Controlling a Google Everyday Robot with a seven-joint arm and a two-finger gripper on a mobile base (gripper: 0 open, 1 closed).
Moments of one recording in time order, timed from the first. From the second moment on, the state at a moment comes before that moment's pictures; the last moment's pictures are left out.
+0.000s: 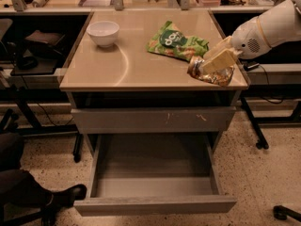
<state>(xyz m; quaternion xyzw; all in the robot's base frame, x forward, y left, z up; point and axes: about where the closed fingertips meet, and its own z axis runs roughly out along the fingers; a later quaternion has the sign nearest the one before) 0.626 -0.183 0.897 -0.50 0.77 0.21 0.33</state>
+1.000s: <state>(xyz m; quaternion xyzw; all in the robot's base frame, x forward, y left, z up) 0.537 -0.156 0.860 -0.50 0.76 0.18 0.36</state>
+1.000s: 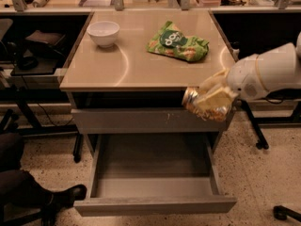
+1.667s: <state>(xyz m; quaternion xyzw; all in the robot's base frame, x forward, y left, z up) 0.518 -0.150 0.825 -0.51 0.77 0.19 0.33</state>
